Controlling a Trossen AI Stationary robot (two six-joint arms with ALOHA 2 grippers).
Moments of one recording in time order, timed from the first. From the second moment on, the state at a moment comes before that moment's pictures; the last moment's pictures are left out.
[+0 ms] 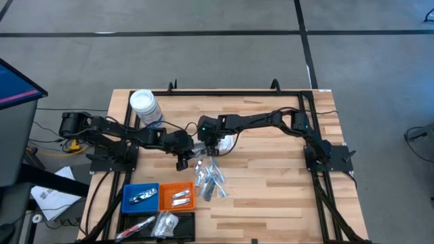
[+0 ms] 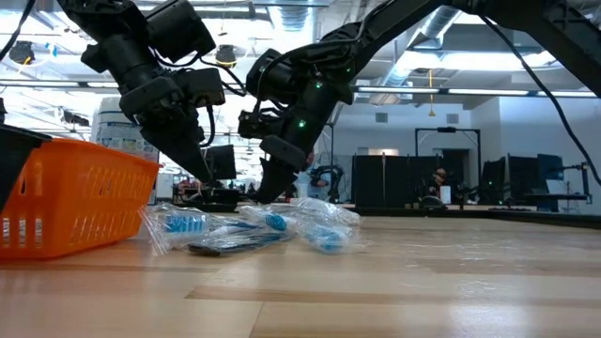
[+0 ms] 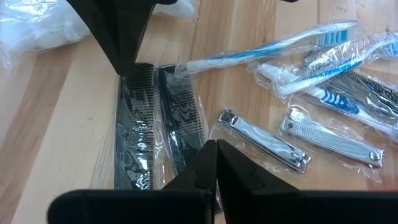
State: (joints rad) left arm 0.03 1.36 0.61 -0.16 -0.03 -0.14; right arm -0.15 2.25 1.68 -0.49 -0.06 -0.20
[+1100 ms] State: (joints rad) left arm 0.03 1.36 0.61 -0.16 -0.05 -0.14; right arm -0.21 2.29 1.70 -0.53 -0.11 -0.08
